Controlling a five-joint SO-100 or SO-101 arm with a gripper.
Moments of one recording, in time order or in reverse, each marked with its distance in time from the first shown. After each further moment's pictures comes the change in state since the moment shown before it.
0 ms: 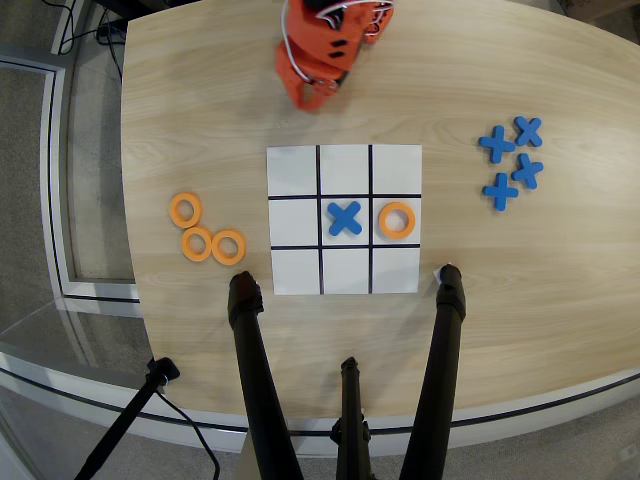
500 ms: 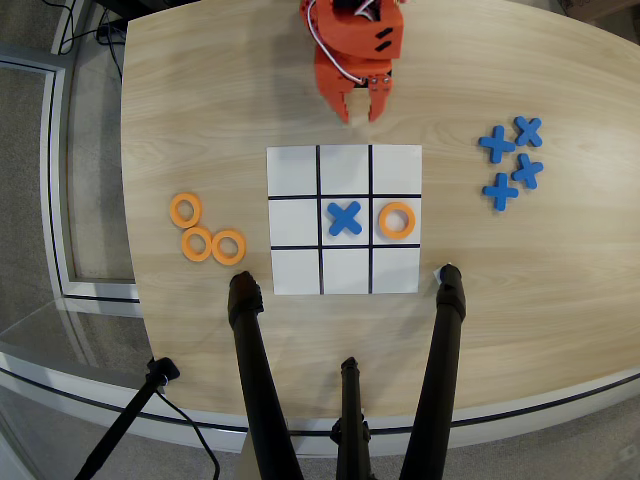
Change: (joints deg) arm -31.7 -1.7 -4.0 0.0 0.4
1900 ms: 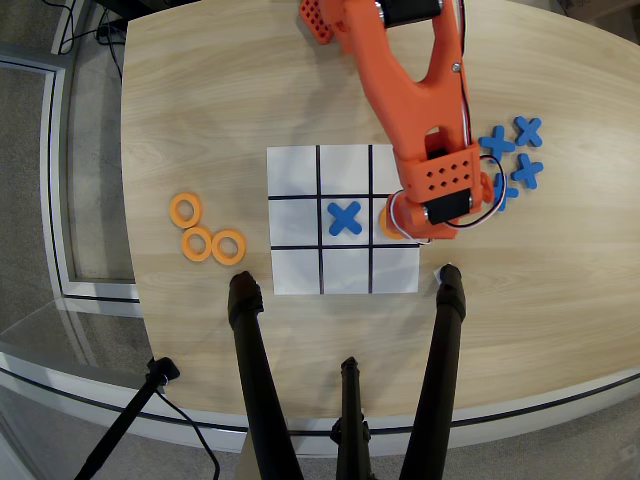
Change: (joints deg) arm -14.6 -115.7 -75.2 -29.0 13.9
